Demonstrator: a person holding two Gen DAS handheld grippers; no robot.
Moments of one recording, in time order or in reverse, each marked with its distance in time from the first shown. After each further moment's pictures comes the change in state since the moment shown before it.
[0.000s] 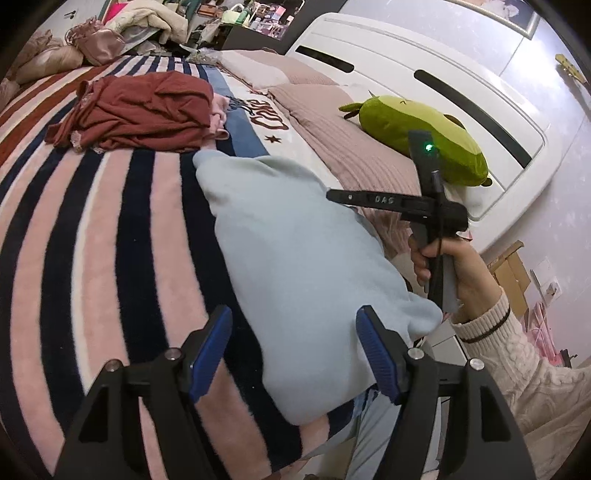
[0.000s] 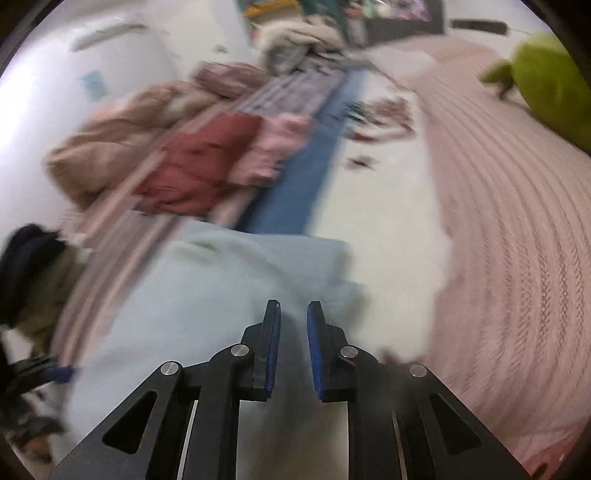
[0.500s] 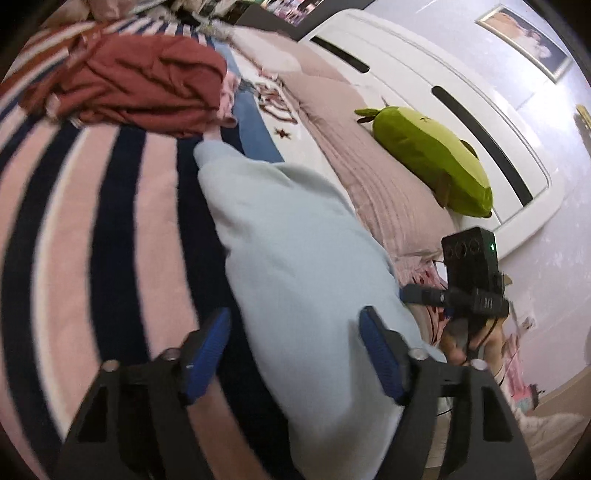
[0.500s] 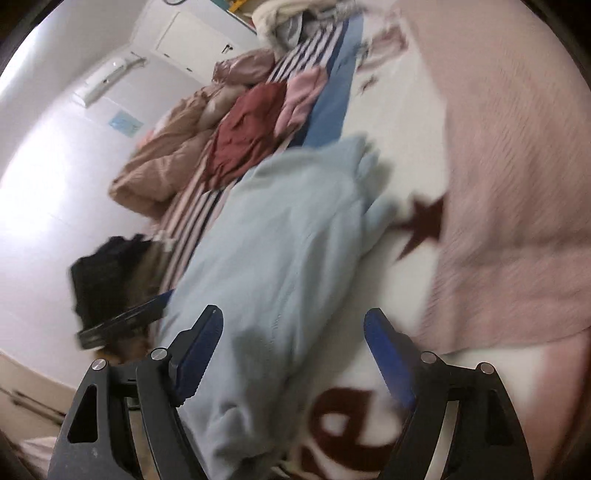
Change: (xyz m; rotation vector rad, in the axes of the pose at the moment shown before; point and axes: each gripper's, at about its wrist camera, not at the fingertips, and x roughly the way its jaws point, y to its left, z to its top) left arm 0.054 0.046 0.046 -0.142 0.070 -0.128; right arm -0.033 -0.022 -0.074 0.253 0.121 0.468
